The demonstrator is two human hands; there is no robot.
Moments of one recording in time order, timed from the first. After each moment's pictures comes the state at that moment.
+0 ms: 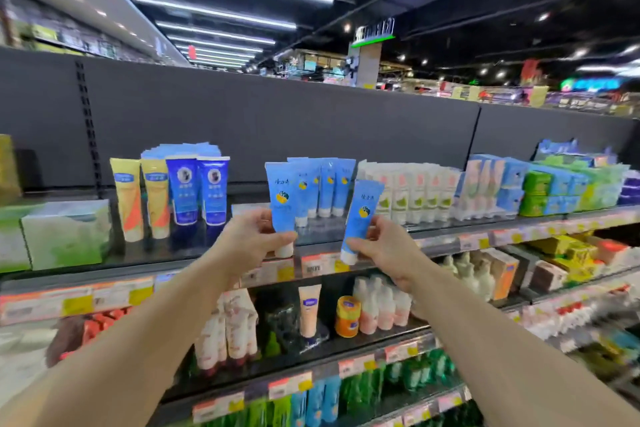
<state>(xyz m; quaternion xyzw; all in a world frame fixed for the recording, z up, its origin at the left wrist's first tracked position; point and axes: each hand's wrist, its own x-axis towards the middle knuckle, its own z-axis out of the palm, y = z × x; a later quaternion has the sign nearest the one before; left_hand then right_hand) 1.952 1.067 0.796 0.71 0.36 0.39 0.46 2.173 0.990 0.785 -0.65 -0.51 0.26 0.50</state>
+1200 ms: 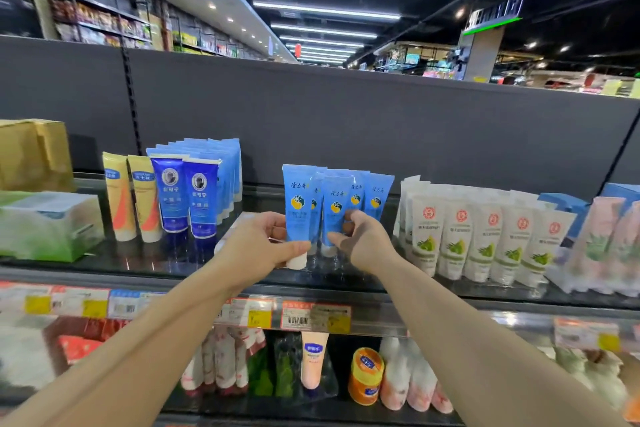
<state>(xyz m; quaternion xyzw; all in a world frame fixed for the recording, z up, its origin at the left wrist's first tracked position) 2.031 1.118 0.795 0.66 0.47 0.44 0.39 2.221 1.153 0.785 -0.60 -0.64 0.28 0.39</state>
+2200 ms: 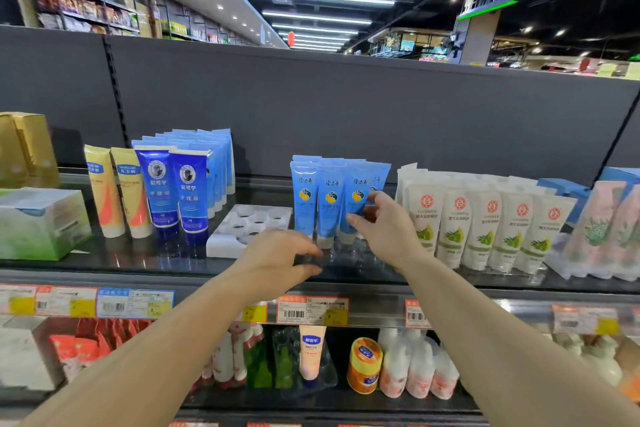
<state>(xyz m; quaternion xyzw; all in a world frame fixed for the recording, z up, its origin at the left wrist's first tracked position) 2.052 1.134 0.771 0.87 0.44 0.22 0.08 2.256 1.146 0.784 -0.58 -0.63 0.22 0.47</state>
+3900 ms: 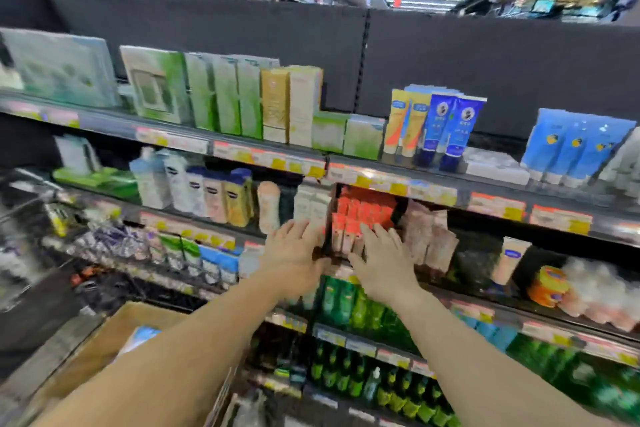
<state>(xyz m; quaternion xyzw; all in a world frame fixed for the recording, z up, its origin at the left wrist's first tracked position) 1.661 0.925 0.664 0.73 0.67 0.11 0.00 1.838 0.941 0.670 -0.61 -0.78 0.07 0.14</state>
